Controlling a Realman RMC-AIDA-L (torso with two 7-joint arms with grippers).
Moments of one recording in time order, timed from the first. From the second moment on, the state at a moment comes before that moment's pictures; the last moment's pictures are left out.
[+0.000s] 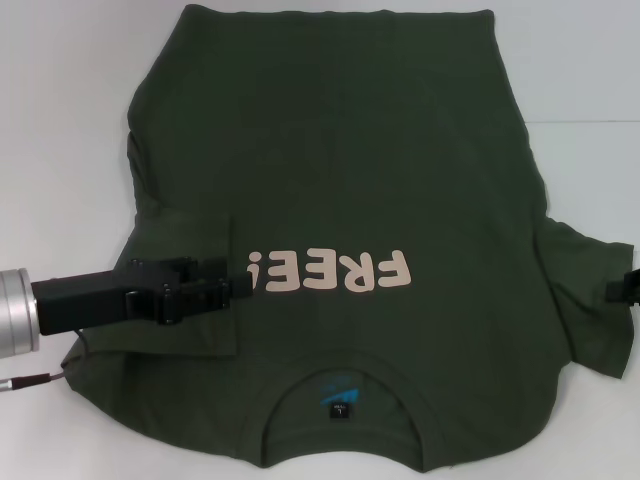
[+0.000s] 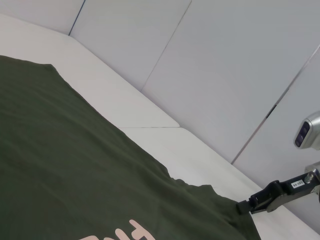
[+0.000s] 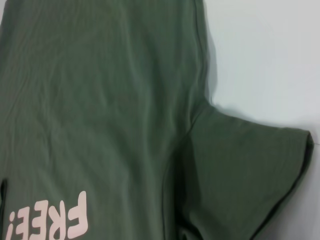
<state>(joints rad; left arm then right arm) -0.43 -2.15 0.66 0.88 2.01 1.60 -1.78 0.59 1.89 -0.53 -0.58 -2.44 -1.33 2.47</state>
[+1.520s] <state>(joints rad) -0.41 -2.14 0.54 0.89 1.85 1.66 -1.86 0.64 1.84 -0.54 -0.65 -2.48 -1.17 2.43</state>
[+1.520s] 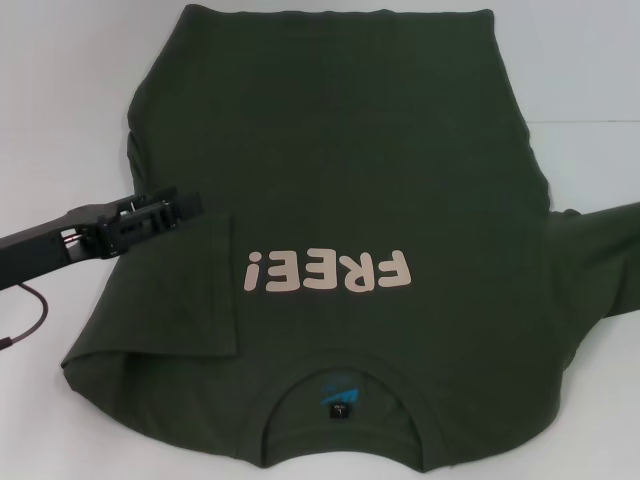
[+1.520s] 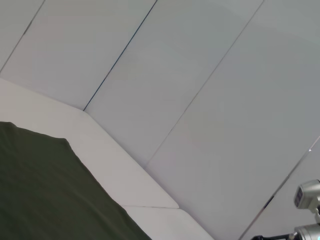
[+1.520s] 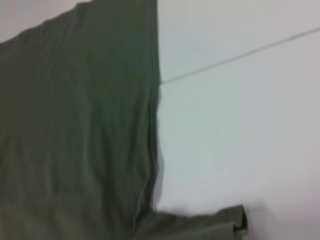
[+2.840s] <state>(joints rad) -0.41 -2.14 0.53 0.88 1.82 1.66 -1.87 0.77 1.83 -0.64 -0.63 -2.48 -1.28 2.51</state>
